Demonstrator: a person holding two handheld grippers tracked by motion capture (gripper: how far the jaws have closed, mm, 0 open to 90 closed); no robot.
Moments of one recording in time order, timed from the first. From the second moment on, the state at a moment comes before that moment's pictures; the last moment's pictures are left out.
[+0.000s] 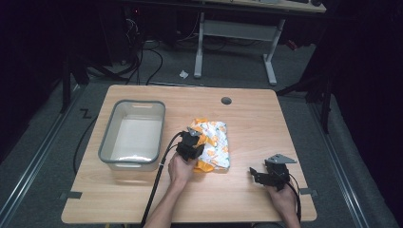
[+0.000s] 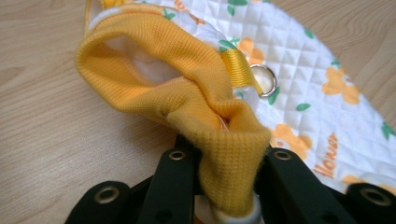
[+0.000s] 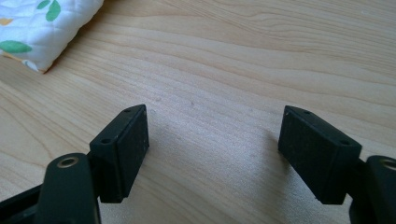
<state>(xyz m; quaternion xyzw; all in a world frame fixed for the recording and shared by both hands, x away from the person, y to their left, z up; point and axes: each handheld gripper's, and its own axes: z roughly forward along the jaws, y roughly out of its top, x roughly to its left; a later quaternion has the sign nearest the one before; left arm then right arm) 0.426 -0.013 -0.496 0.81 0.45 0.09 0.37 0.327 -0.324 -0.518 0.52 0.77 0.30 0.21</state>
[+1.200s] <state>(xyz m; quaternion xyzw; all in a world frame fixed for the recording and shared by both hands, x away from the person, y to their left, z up) 0.394 0.044 -0.417 0.77 0.40 0.07 0.49 0.327 -0.324 -0.518 0.52 0.77 0.30 0.21</state>
